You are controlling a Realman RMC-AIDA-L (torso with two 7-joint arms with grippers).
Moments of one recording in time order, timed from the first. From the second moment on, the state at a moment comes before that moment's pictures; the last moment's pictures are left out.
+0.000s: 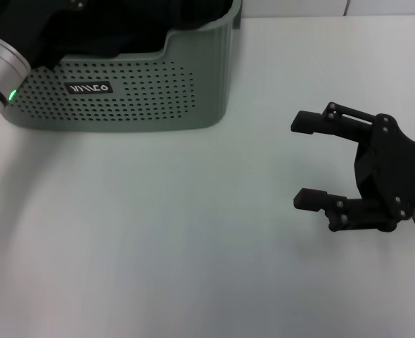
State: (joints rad) left arm -0.57 -2.10 0.89 0.36 0.86 1.14 -0.39; right arm 0.49 2.03 -1.16 -0.50 -1.30 -1.91 0.94
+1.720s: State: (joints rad) left arm -0.45 -2.10 0.98 0.44 0.73 1.94 -1.04; right arm 0.56 2.03 -1.31 -0.42 -0.98 -1.76 0.67
